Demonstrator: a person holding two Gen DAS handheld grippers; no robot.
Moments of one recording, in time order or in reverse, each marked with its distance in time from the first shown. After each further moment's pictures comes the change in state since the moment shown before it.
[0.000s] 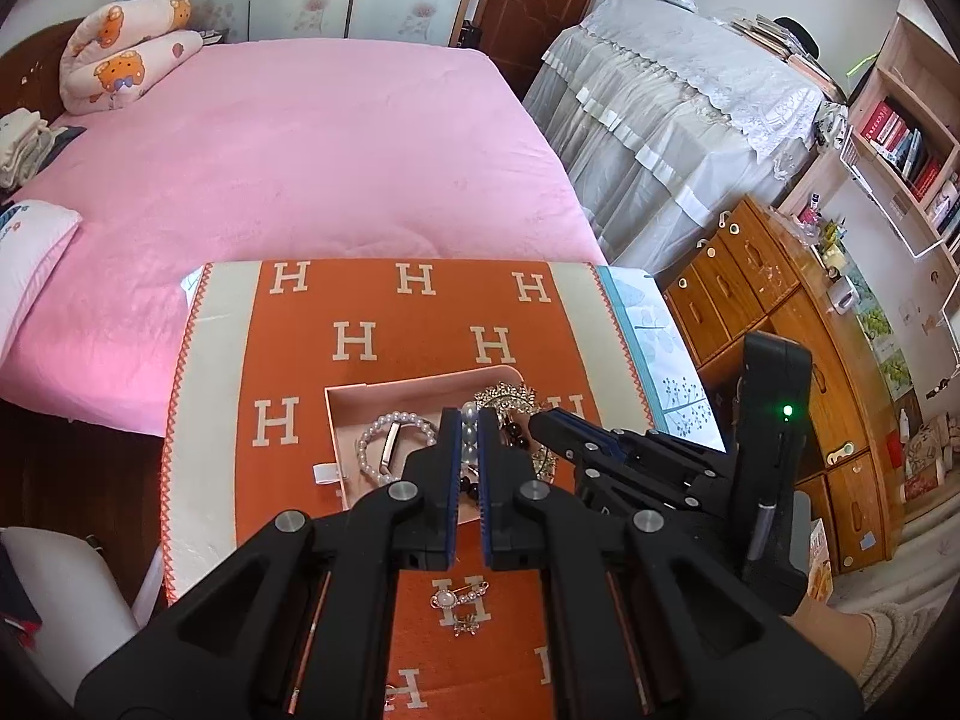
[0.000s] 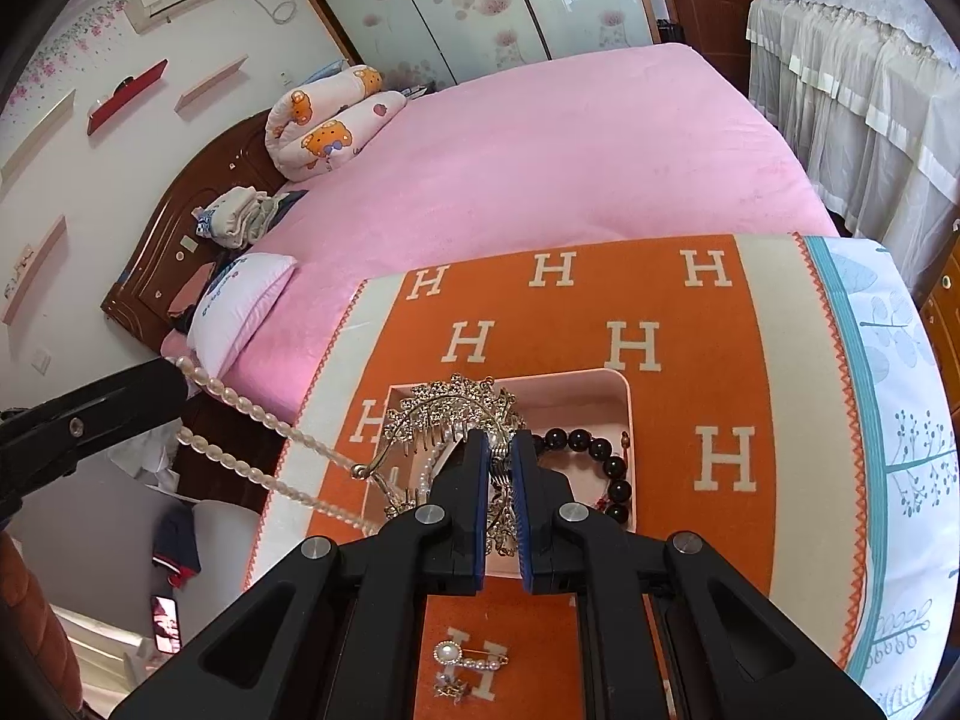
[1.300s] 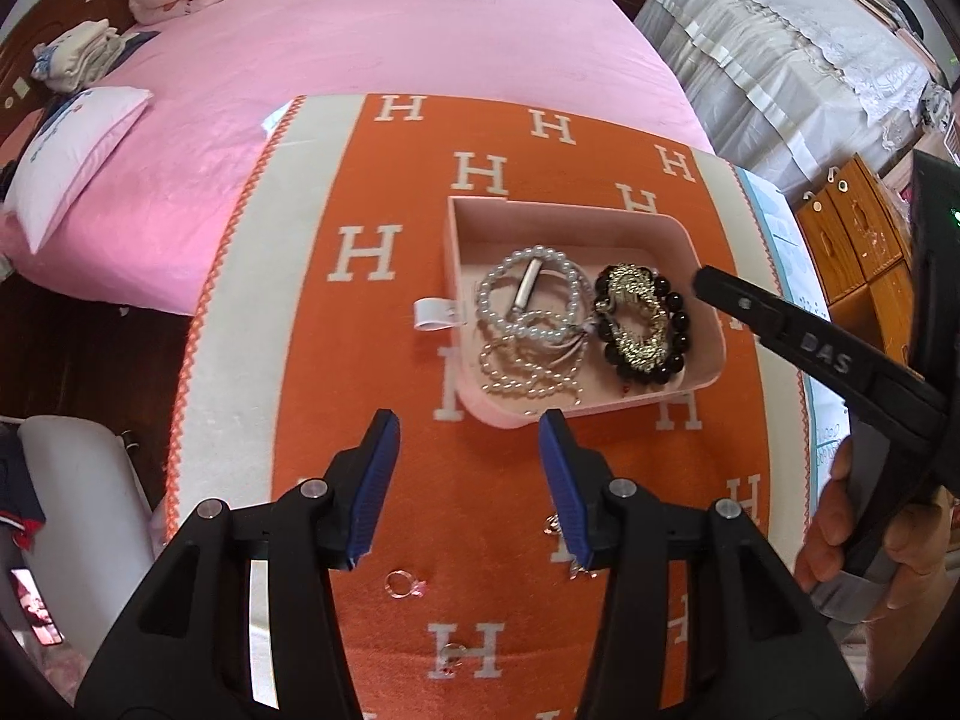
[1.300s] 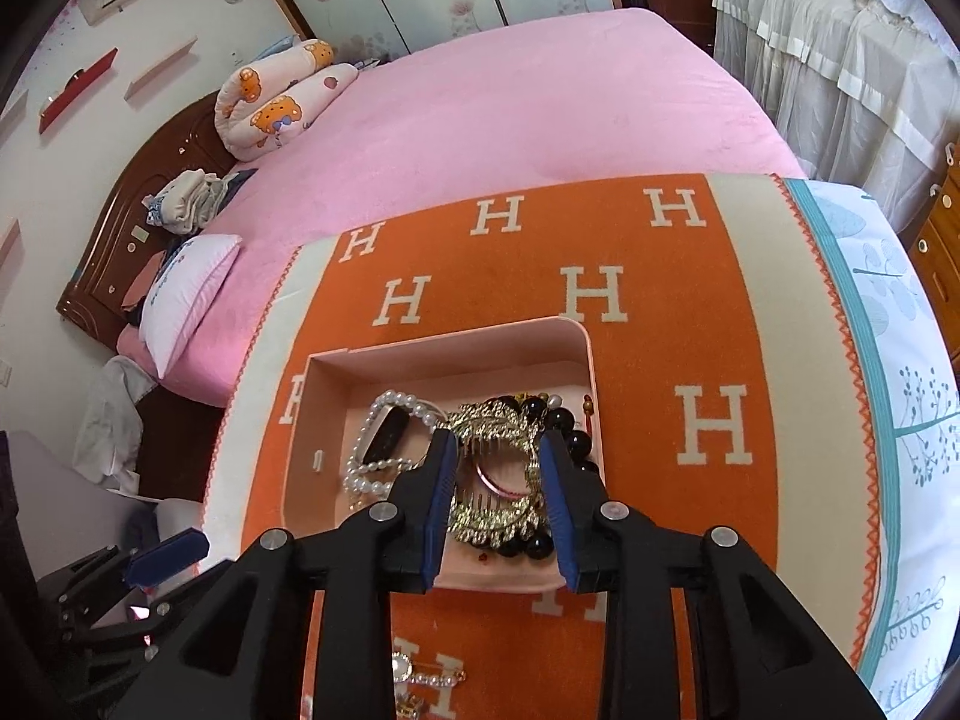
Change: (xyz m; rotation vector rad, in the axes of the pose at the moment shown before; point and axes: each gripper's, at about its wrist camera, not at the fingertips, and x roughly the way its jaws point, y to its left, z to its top) left arm 0.086 0.068 -0.094 -0.122 0.176 0.204; right arm 0.056 -0.024 -0.017 0.058 0.067 -0.109
